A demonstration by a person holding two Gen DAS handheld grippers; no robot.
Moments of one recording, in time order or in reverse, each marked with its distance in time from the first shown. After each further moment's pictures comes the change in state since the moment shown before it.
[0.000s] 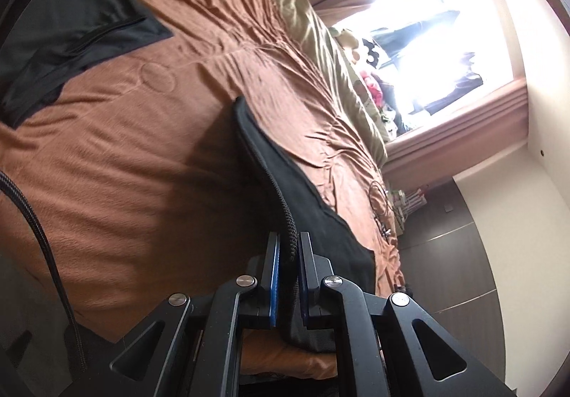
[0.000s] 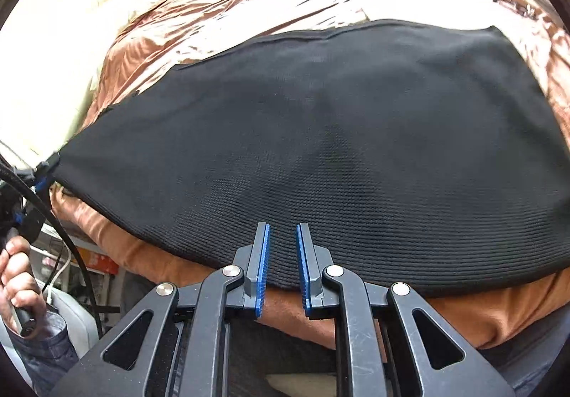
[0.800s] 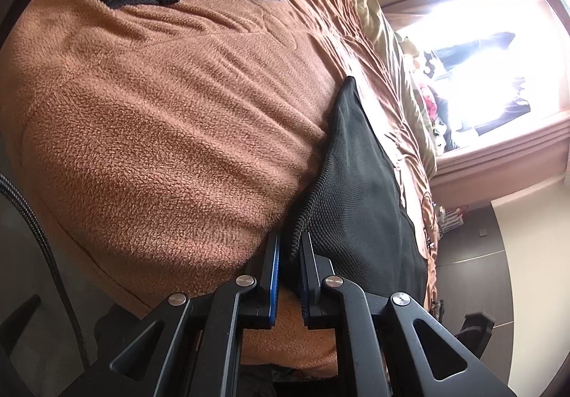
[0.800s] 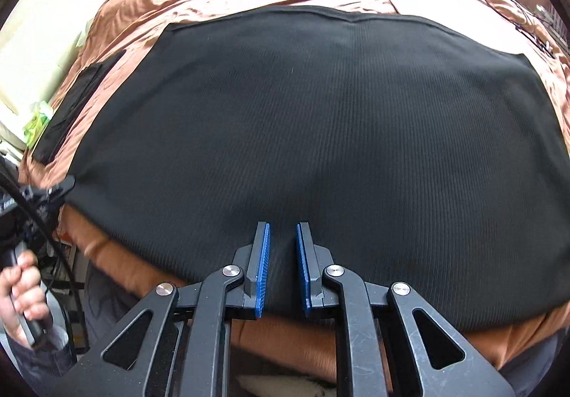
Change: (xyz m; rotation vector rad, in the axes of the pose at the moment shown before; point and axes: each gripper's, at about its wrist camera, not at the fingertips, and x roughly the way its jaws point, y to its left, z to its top) left arm 0.010 0.115 -0.034 -0.153 0.007 0.158; right arm 0.046 0.034 -0.003 -0.150 0.079 -0.142
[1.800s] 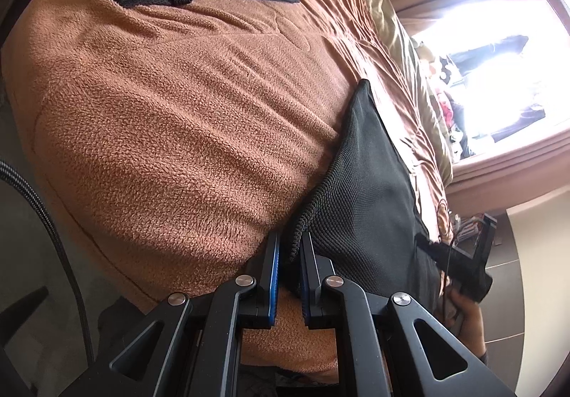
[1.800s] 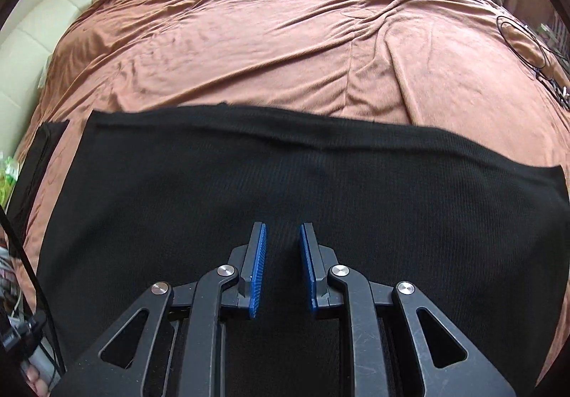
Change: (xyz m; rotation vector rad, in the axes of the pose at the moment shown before) left arm 0.009 -0.003 -0.003 -0.024 -0.025 0.073; right arm 0.079 -0.028 0.147 -0.019 -0.031 -0.057
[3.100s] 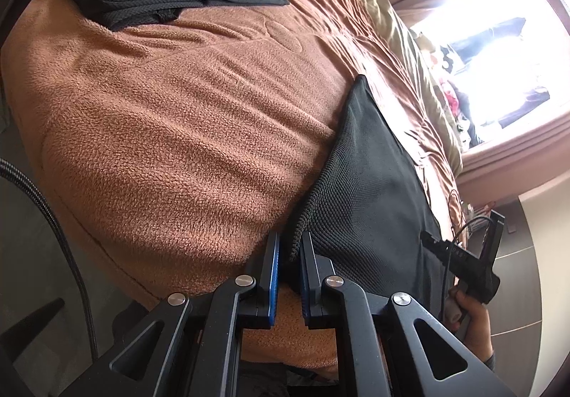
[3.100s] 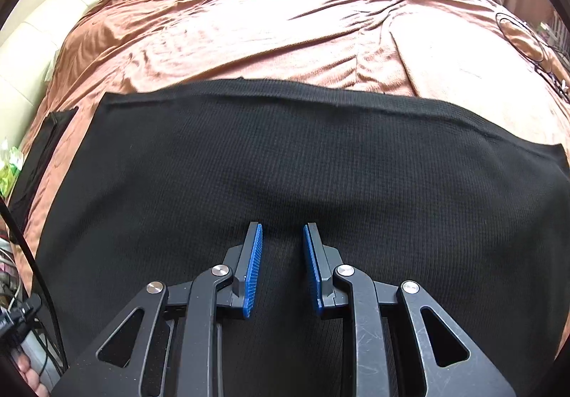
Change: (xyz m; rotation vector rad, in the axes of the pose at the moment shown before) left arm -0.001 -0.019 -0.001 0.061 -0.007 0.064; right arm 0.004 0.004 -0.006 0.007 -0.021 0.012
